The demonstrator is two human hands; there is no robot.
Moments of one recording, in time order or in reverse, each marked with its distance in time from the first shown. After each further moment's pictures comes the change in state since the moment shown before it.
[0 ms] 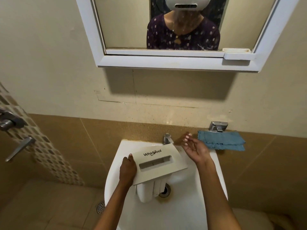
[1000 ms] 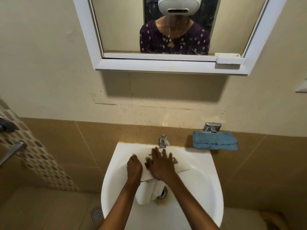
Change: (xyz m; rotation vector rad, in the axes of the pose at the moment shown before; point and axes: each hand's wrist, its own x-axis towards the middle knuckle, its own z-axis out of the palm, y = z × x) left_hand -0.014 0.021 0.024 -0.368 -0.007 -0.042; right_hand -0.014 0.100 0.018 -2.398 -0.006 0.005
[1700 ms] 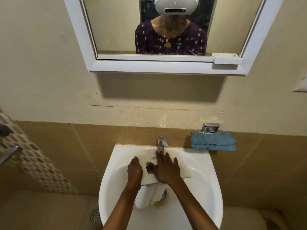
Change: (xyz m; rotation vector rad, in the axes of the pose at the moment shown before) left_hand 0.000 -0.004 0.008 -0.119 -0.102 -0.094; right_hand -0.001 0.023 0.004 0.105 -0.047 0.077
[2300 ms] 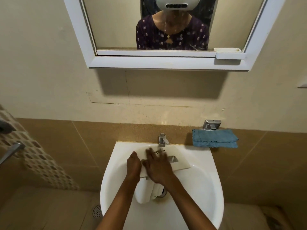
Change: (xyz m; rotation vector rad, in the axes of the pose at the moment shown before) left_hand 0.006 0.011 -0.002 0.036 0.034 -0.032; right_hand -0.008 -0.027 0.001 -0.105 0.048 -0.149
